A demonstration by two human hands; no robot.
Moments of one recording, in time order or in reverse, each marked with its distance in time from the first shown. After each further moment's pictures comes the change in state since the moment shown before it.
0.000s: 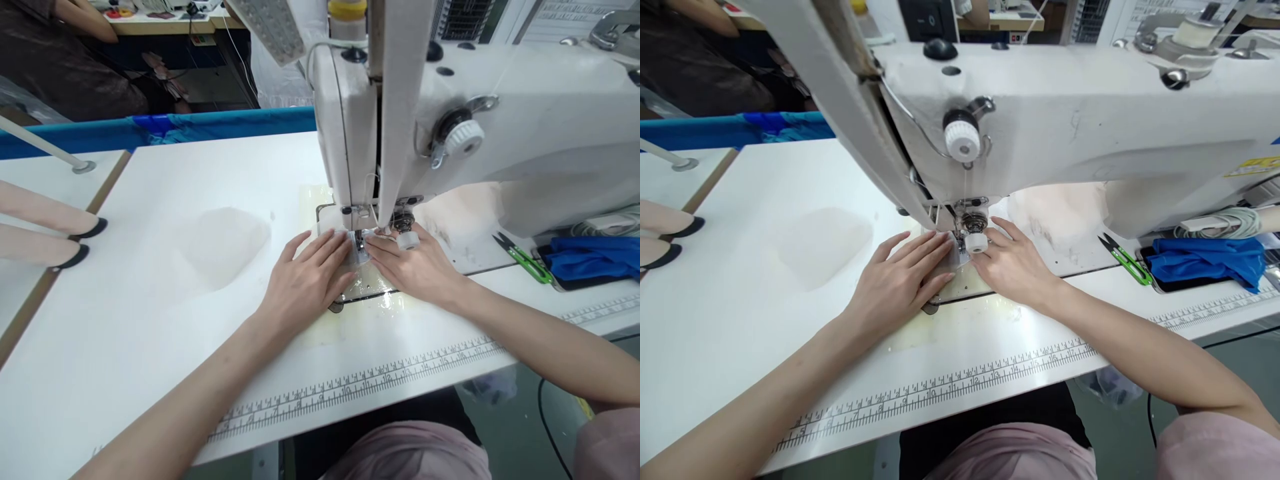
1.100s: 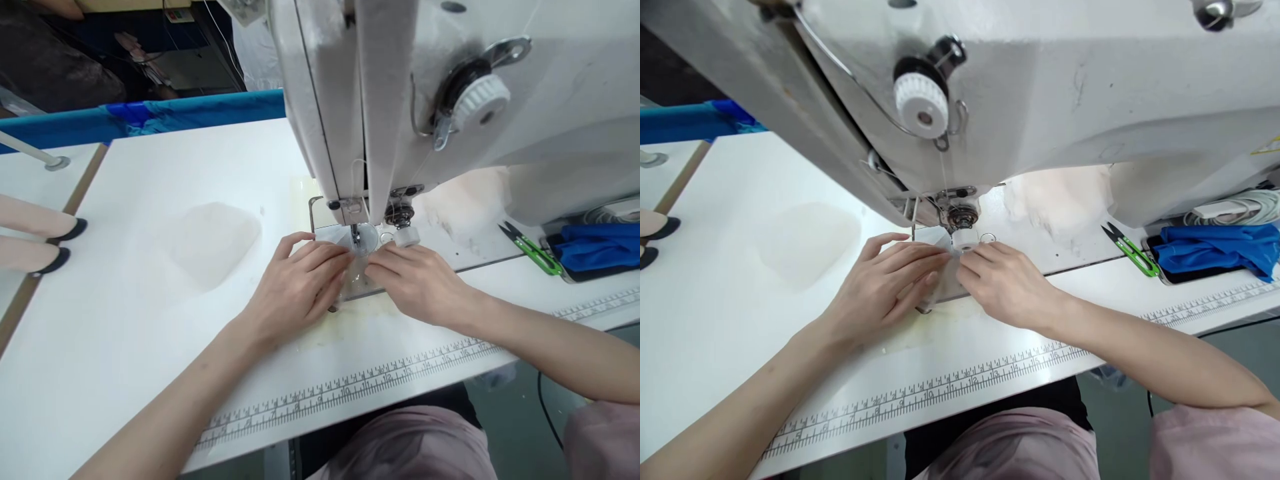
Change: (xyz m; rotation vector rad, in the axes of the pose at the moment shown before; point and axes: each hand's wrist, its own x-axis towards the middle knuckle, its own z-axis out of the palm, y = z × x) left_hand 0.004 -0.004 -0.014 -0.277 -0.010 0.094; right_hand -0.006 -0.020 -0.018 0.220 -0.036 -0.010
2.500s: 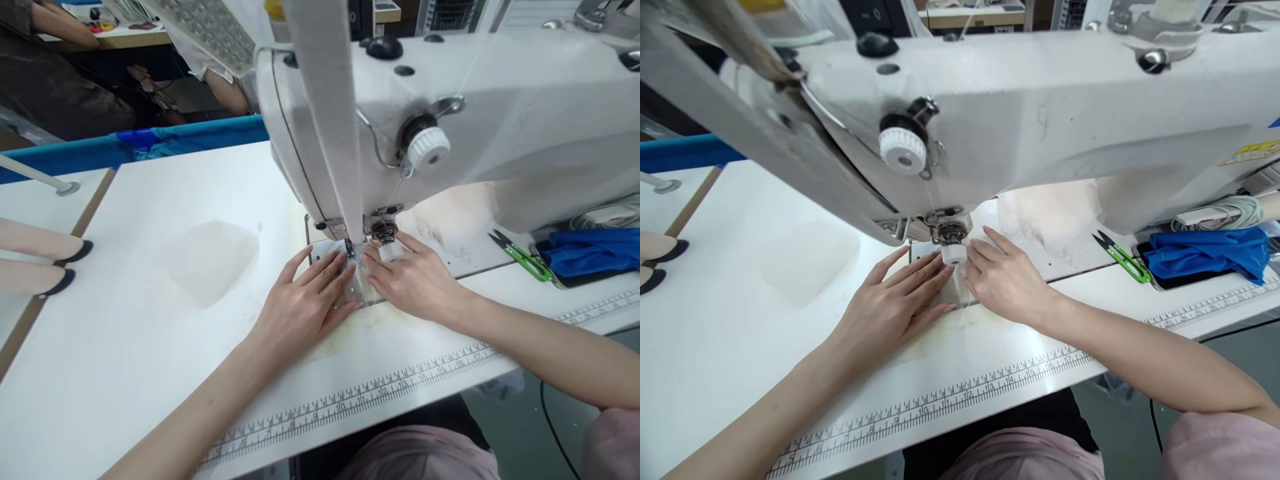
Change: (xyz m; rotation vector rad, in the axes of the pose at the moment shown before) left_hand -0.002 0.012 0.008 0.184 -0.035 0.042; right_hand 0.001 0.014 0.004 -0.217 0.023 0.029
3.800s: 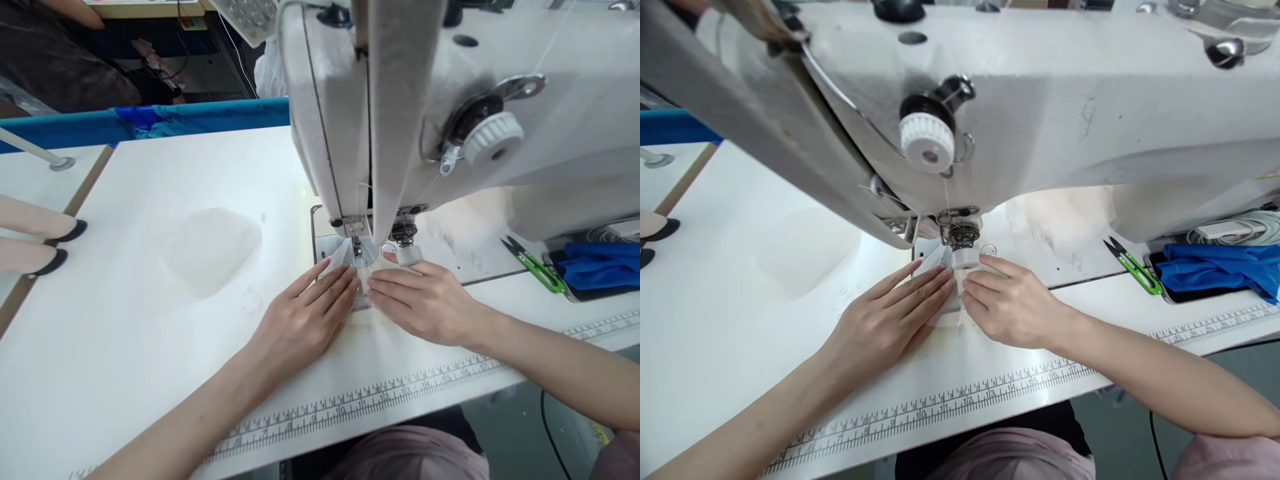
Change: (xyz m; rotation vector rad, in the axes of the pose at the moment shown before) left_hand -0.012 0.006 -0.002 0.064 0.080 0.149; right_hand -0.004 -0.005 -0.013 0.188 0.164 -0.198
